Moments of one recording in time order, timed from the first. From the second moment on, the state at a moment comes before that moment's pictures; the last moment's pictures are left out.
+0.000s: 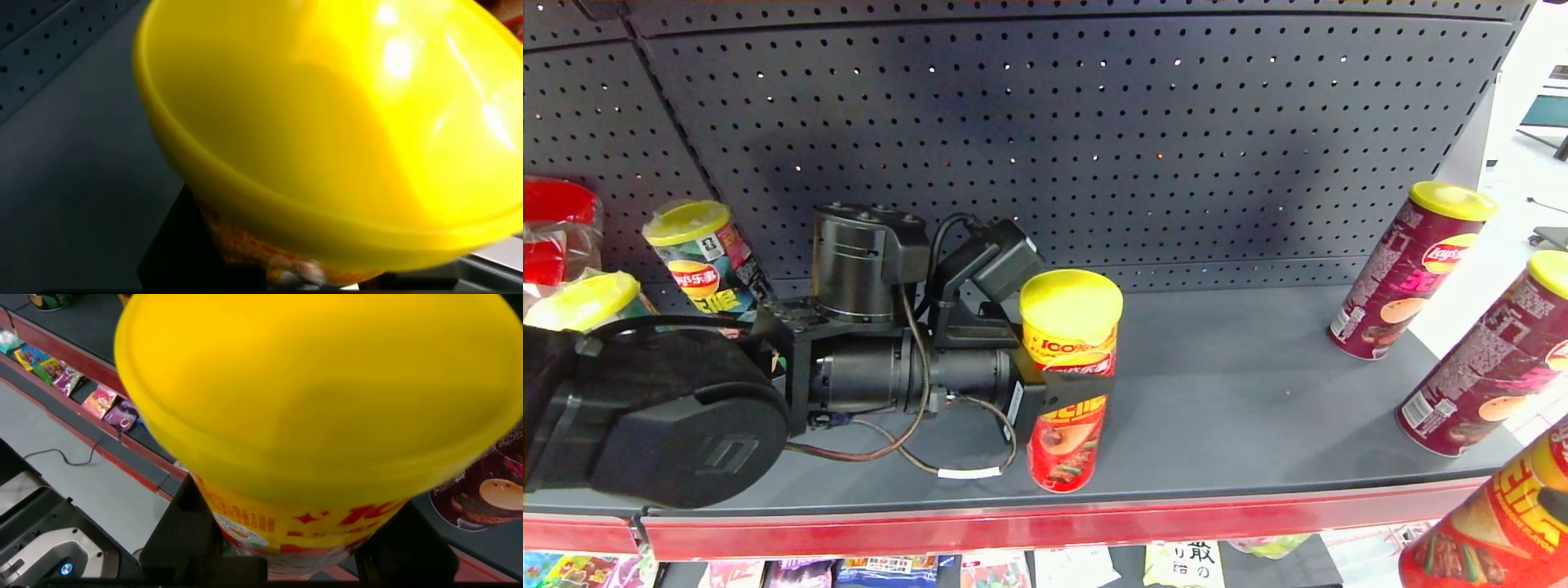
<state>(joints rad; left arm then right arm) -0.67 1.76 -0.94 -0.48 -0.53 0.12 0.25 0.68 -0.58 0.14 0.32 -0.13</state>
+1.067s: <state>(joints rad) -0.68 1.71 -0.86 -0.48 -0.54 0.12 0.25 0.70 -0.60 0.14 0.32 -0.14</state>
